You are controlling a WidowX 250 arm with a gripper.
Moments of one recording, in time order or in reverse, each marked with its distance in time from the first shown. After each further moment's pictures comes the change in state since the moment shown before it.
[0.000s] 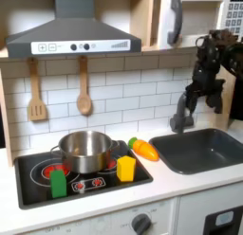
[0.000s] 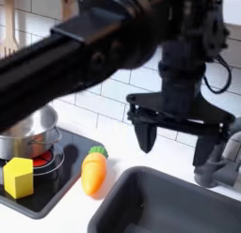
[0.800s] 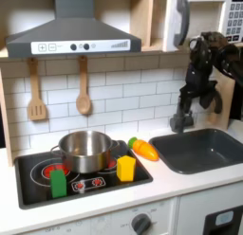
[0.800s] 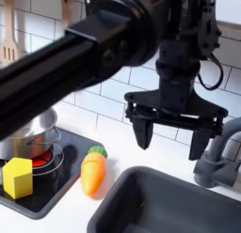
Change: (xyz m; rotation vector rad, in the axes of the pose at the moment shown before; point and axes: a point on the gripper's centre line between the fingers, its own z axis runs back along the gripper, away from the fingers) arm 0.011 0.007 -0.011 0.013 0.026 0.056
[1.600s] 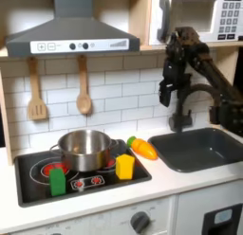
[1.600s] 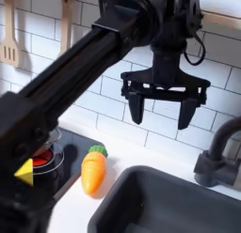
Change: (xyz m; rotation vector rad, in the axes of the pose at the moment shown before) arm 0.059 0.021 -0.013 0.026 0.035 0.142
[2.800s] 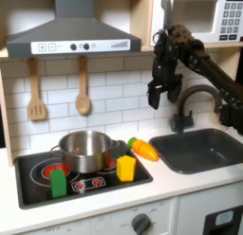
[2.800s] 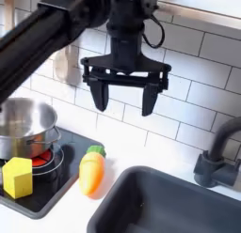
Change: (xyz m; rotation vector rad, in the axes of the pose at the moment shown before) arm -0.017 0.051 0.020 0.004 -0.004 -0.010
